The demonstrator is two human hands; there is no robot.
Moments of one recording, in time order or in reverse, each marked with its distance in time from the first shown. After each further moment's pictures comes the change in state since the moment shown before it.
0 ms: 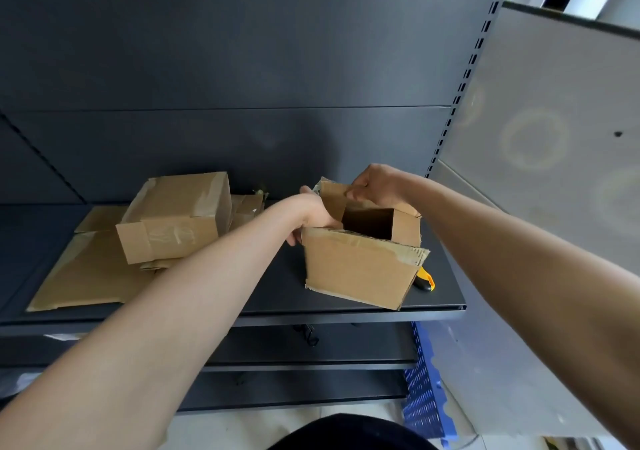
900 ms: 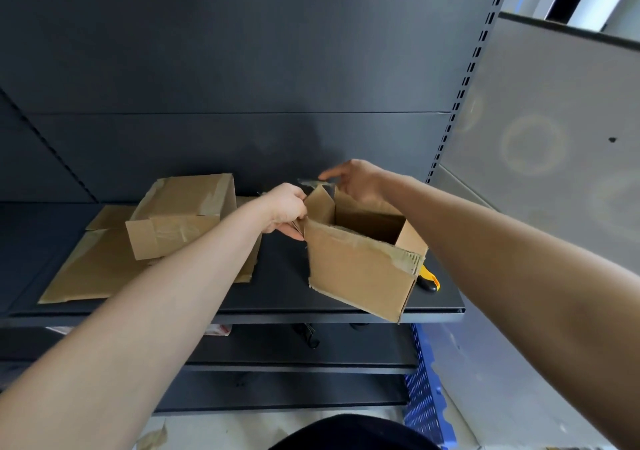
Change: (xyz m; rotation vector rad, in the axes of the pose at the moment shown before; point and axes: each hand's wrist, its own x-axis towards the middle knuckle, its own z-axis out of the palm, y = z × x) left_hand -0.014 -0.034 -0.013 -0.497 0.049 0.161; right_hand 0.018 -0.021 0.010 0.214 -0.009 -0.137
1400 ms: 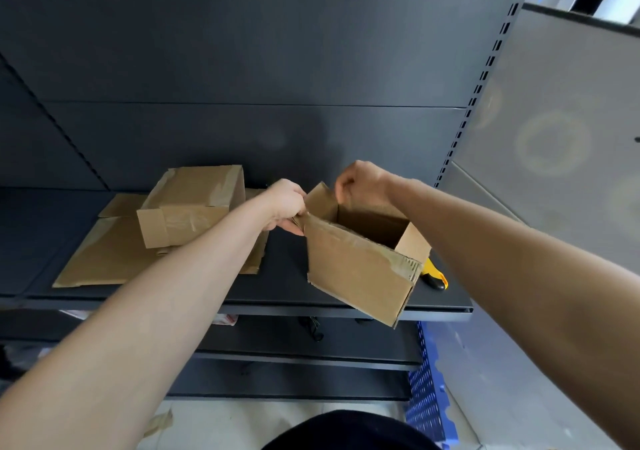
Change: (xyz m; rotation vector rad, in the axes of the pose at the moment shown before) left_hand -0.008 -0.010 -0.006 -0.058 0.093 -0.022; right_hand -0.010 0.000 0.008 -0.175 0.025 -0.122
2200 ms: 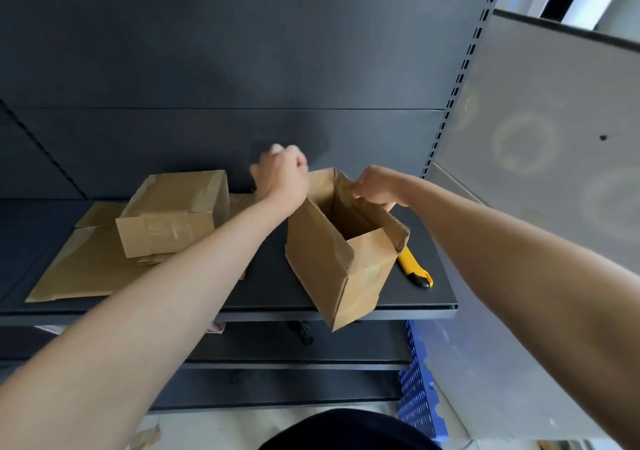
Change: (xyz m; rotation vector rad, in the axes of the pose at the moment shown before) left_hand 0.001 0.035 0.020 0.419 0.633 0.379; right_hand -0.021 0.016 -0.020 0.088 -0.049 0.414
